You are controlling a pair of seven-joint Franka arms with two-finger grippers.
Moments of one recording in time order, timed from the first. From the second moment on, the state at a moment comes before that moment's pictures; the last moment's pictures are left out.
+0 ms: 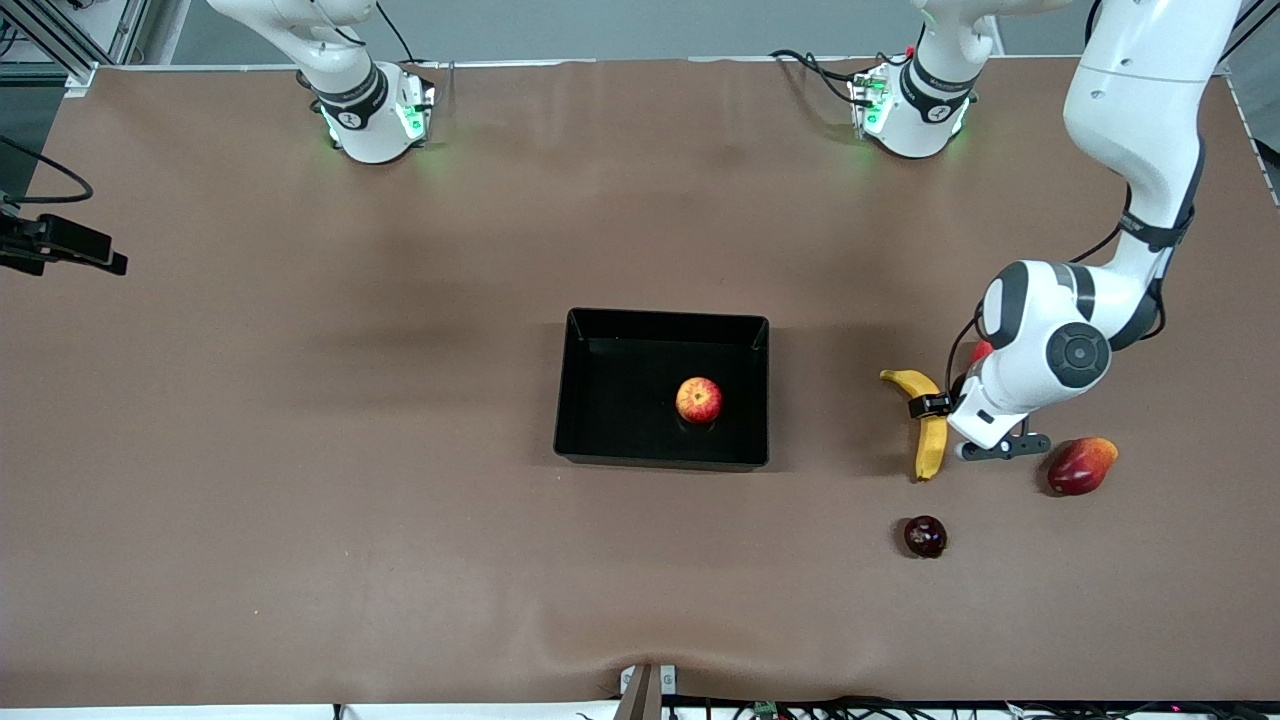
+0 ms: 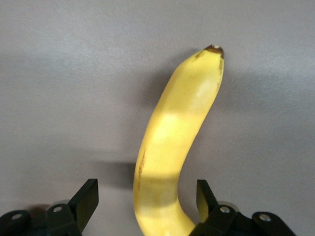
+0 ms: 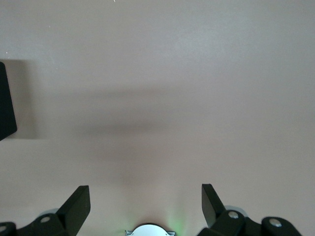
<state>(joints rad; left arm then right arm) 0.00 0.51 -0.10 -1.99 0.06 2.42 -0.23 -0.08 0.08 -0.05 -1.49 0.03 1.41 -0.11</state>
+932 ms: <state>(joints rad) -0.04 0.32 -0.28 -1.84 0.06 2.09 -0.44 -0.05 0.03 -0.05 -1.47 0.04 1.31 -0.09</state>
